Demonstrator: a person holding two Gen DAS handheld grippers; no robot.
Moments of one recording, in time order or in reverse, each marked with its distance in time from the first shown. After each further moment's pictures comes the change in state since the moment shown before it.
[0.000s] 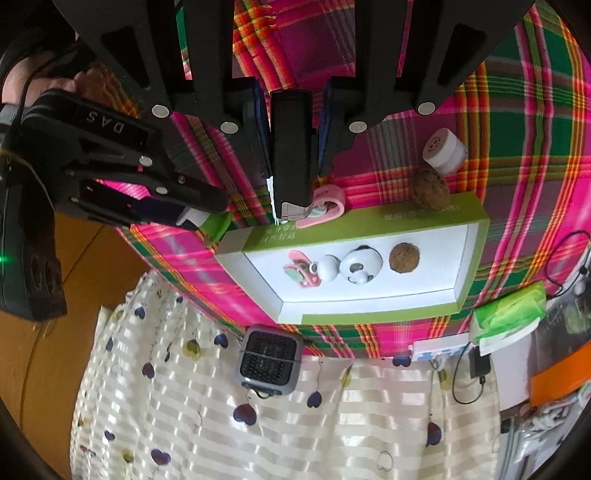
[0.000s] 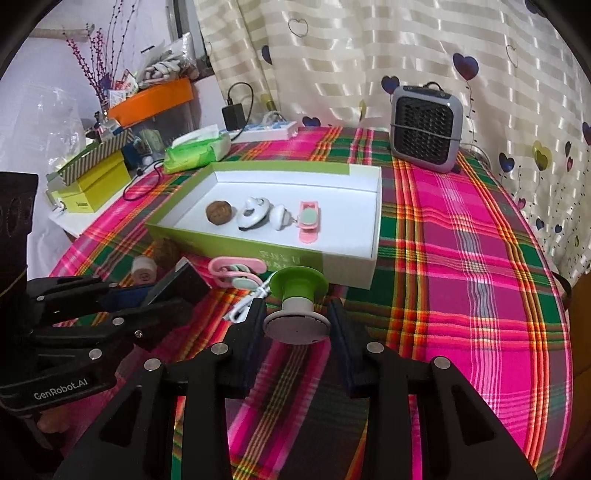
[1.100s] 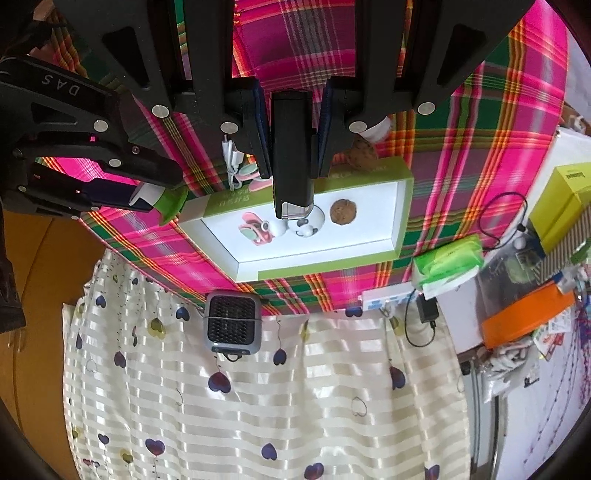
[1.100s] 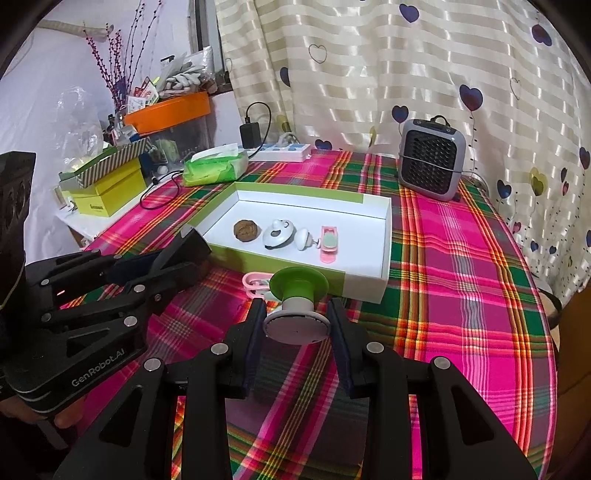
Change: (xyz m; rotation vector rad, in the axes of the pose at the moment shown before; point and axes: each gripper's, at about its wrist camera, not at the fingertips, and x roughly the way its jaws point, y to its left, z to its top) left arm -0.034 -0.015 0.001 0.088 -0.147 0.259; right arm -0.029 0.025 0.003 -0.046 -0.056 -0.007
